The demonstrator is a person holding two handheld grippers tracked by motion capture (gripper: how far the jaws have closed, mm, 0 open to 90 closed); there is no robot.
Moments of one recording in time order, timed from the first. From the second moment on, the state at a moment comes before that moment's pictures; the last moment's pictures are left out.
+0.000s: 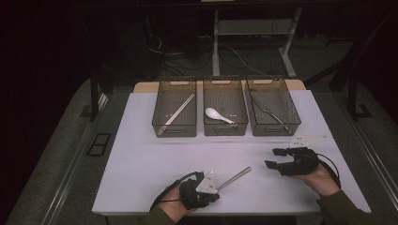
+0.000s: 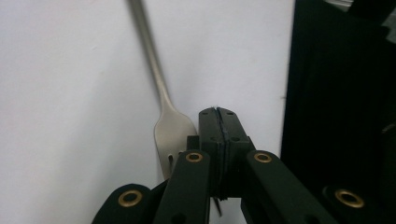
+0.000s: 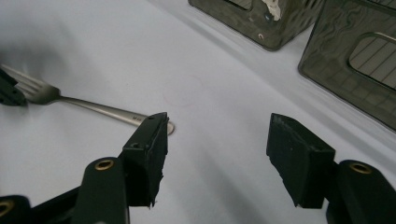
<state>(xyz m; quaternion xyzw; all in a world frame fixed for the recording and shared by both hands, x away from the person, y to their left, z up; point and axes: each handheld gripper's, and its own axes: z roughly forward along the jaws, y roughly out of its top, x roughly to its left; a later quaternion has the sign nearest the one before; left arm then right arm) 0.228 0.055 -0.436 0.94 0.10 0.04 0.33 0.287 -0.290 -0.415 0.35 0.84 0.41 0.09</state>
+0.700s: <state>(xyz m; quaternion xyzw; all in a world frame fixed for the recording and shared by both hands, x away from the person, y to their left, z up) 0.270 0.065 -0.430 0.92 0.12 0.06 0.38 0.287 -0.290 -0.414 0.35 0.83 0.42 0.09</state>
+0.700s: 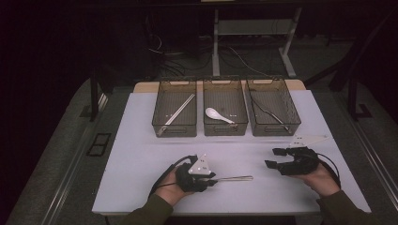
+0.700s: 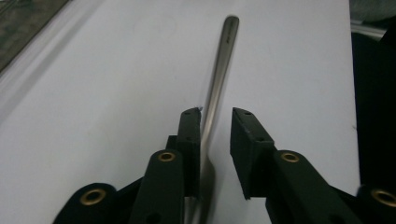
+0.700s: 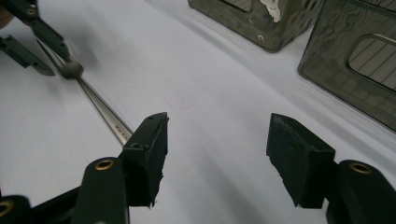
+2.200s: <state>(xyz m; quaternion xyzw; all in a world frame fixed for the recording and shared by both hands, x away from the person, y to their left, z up) 0.269 0.042 -0.420 0.92 0.03 0.02 0.39 0.274 -0.226 -0.391 0.19 0.89 0.41 0.05</state>
